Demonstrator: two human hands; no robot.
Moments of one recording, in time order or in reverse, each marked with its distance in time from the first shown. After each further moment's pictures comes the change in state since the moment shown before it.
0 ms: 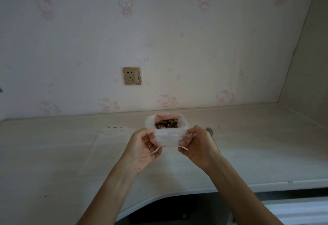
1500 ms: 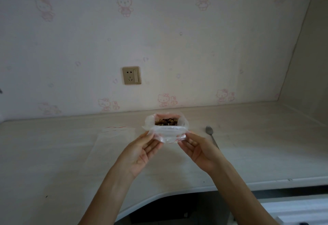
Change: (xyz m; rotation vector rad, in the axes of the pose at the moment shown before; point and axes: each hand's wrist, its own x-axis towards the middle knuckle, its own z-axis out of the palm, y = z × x) left_hand -0.003 -0.007 -0.013 -0.186 -0.074 0.076; right_hand -0.001 0.008 -0.018 0.162 0.007 0.000
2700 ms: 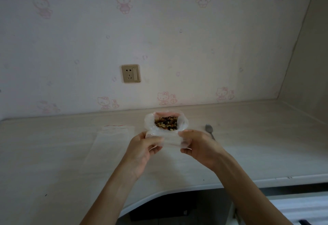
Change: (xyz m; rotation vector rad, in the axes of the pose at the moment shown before) left_hand 0.002 -0.009 0.001 0.395 -0.054 0.140; right_hand -0.003 -0.009 0.008 -0.458 -0.112 0.000
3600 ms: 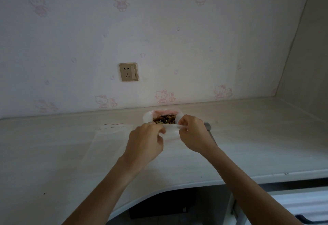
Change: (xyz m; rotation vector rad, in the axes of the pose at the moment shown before) left_hand 0.005 0.012 0.016 1.576 0.154 0.689; right_hand -0.001 -0.023 0.026 -1.162 0.358 -0.357
